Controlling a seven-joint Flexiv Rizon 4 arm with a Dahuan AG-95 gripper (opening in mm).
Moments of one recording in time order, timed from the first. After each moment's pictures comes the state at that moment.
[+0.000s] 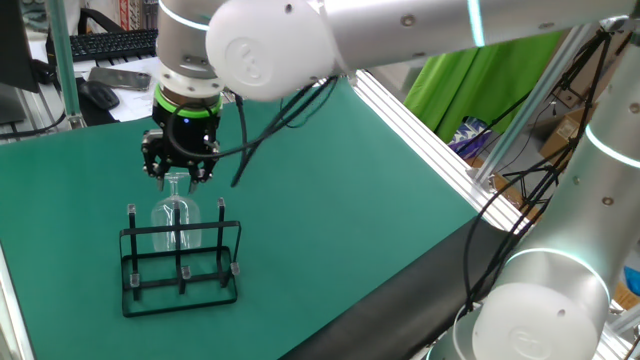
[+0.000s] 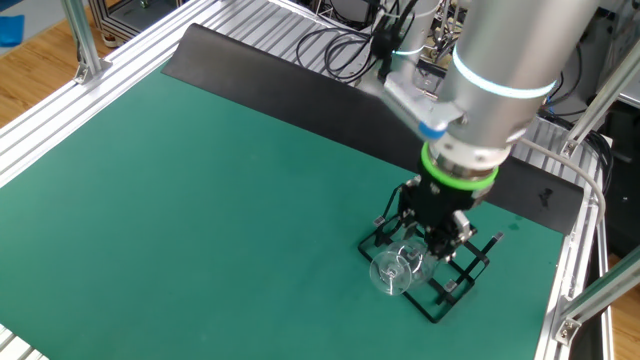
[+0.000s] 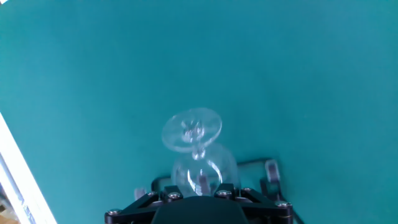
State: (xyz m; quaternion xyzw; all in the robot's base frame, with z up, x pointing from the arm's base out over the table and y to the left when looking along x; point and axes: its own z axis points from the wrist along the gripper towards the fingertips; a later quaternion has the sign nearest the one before) arm 0.516 0.251 0.174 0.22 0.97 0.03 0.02
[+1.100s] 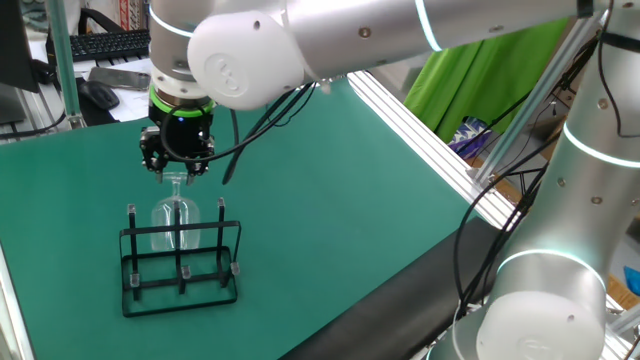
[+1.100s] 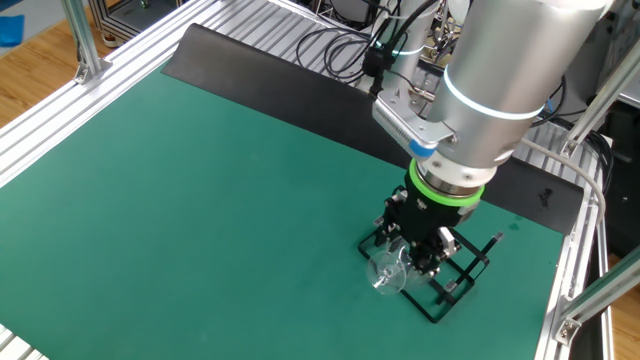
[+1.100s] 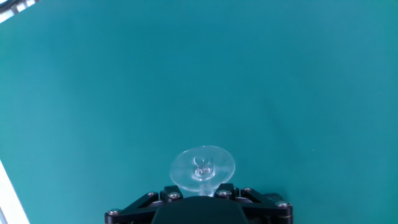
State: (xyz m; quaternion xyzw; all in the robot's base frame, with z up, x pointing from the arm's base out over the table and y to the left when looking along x) arm 0.541 0.240 0.157 0.22 0.97 0.03 0.04
